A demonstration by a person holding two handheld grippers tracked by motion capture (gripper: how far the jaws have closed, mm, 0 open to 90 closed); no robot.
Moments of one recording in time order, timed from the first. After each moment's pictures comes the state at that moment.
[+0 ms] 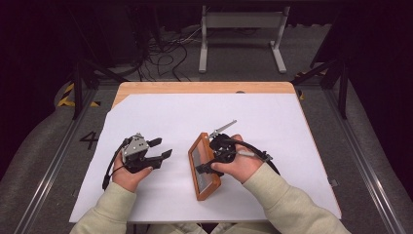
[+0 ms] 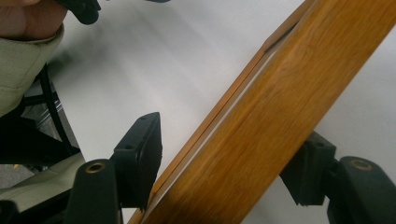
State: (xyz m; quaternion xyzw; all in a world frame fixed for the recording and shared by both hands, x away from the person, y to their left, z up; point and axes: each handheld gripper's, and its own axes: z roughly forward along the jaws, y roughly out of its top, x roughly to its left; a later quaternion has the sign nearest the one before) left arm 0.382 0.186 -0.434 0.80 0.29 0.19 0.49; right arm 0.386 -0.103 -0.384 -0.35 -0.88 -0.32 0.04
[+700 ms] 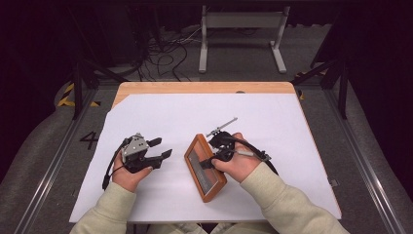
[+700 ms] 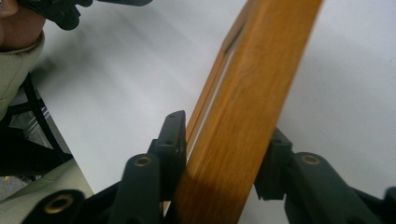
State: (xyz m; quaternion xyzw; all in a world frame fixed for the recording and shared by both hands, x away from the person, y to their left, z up) left arm 0.382 0.186 -0.434 0.80 0.29 0.19 0.50; right arm 0.388 -0.103 -0.375 -0.39 -0.87 -0.29 0.04
